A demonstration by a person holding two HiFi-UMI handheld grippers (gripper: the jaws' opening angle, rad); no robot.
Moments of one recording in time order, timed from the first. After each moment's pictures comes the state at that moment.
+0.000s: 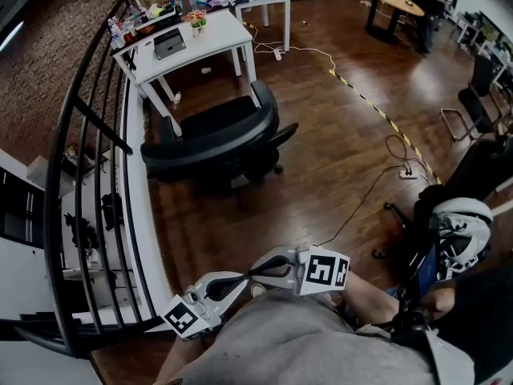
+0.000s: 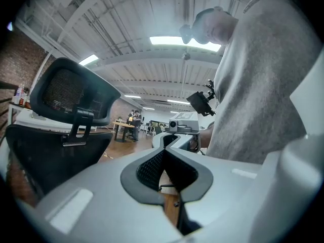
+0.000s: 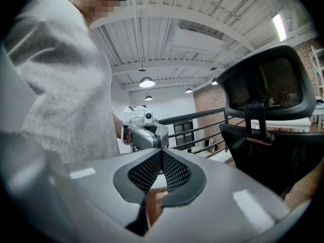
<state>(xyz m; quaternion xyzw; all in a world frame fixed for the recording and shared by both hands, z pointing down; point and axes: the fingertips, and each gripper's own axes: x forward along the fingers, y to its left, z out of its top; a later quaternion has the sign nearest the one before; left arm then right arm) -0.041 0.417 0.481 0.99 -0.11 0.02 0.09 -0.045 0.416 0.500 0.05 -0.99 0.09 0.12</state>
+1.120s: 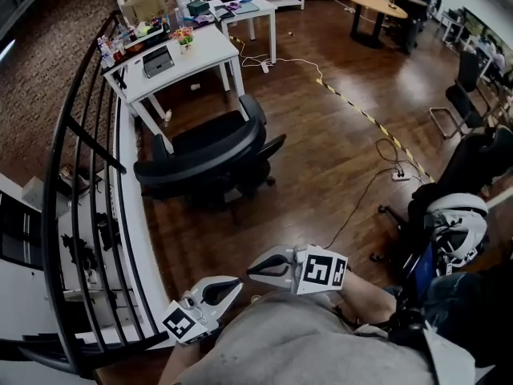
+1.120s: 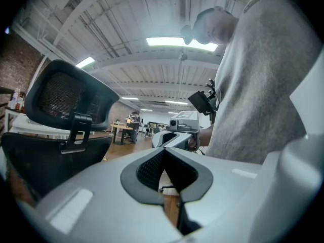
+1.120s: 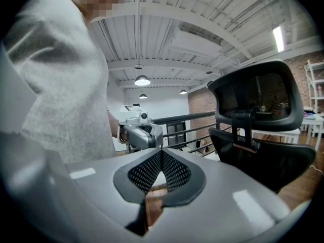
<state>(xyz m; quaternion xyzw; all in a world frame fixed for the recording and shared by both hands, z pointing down) -0.040 0.397 0.478 0.99 -0.11 0.01 0.07 -0.033 0.388 0.497 0.09 -0.99 0.05 0.13</state>
